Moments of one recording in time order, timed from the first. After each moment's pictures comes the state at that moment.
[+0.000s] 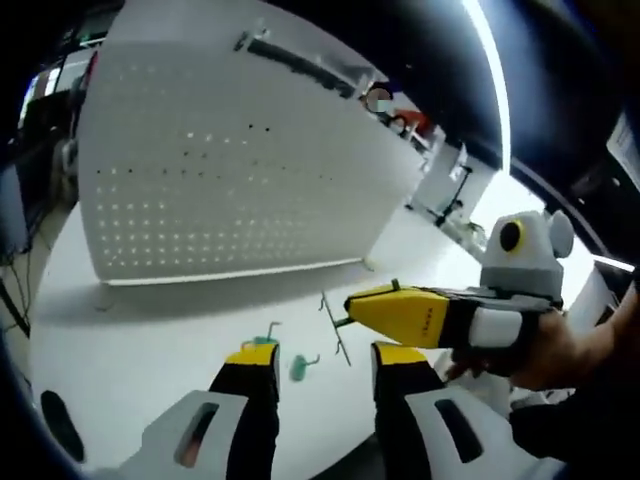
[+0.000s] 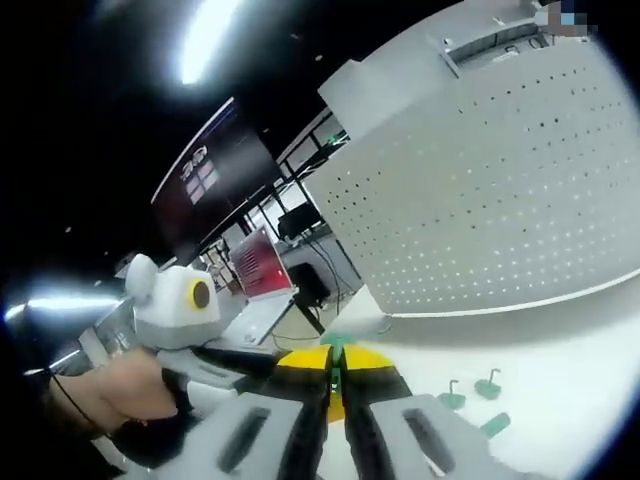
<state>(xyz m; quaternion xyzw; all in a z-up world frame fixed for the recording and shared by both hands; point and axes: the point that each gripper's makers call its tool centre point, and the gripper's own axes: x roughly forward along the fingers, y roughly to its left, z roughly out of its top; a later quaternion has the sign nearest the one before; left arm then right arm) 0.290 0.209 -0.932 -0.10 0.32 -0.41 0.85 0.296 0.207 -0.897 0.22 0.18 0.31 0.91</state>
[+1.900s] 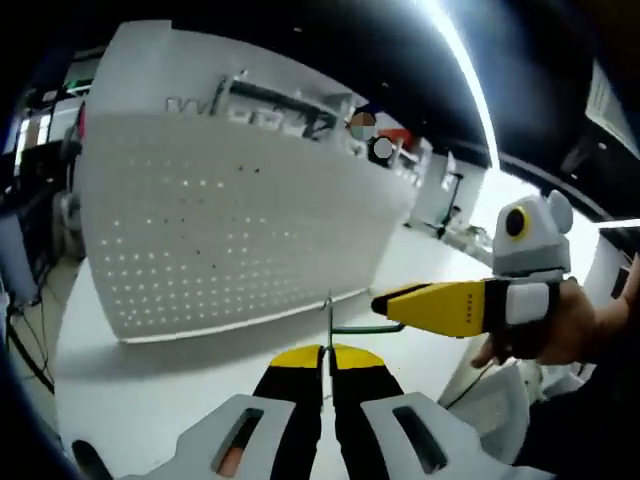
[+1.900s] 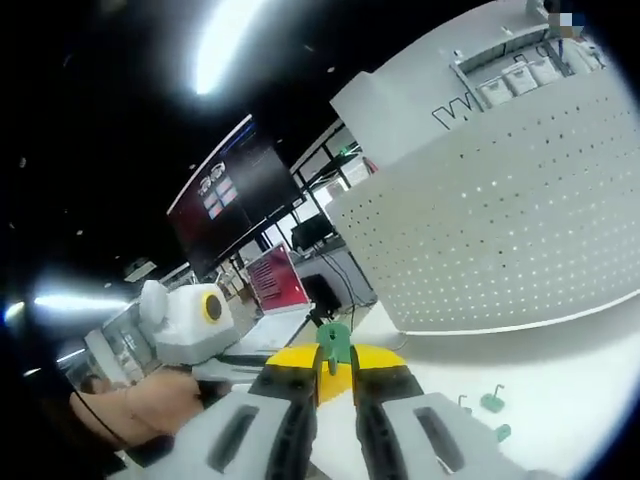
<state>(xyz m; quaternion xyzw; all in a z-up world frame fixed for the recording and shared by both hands) 0.299 0.207 -0.890 -0.02 0.21 -0.42 0.89 0.284 0.204 -0.854 0.22 0.15 0.33 0.90</state>
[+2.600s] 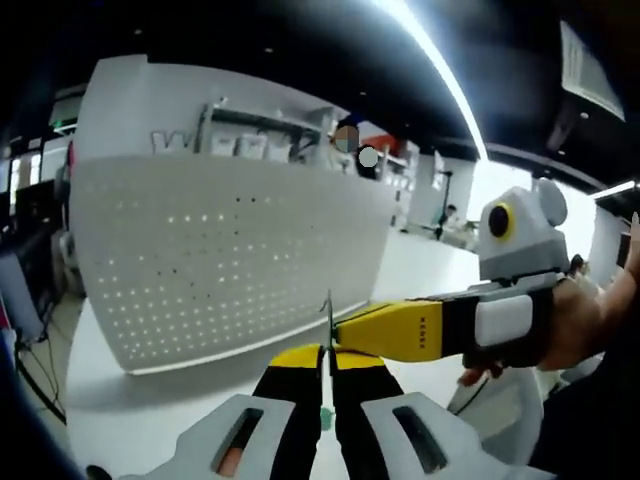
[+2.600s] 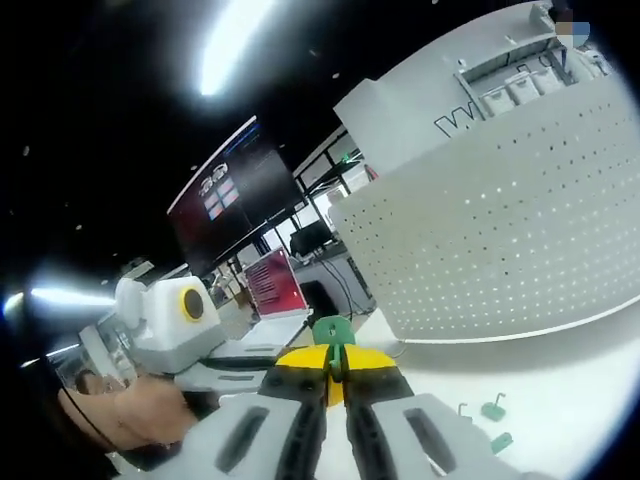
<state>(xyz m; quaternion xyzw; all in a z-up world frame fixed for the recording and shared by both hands) 0.298 0.199 -0.877 -0.02 0.16 -0.42 0.89 0.288 0.209 -0.852 0.21 0.13 0.32 0.91</state>
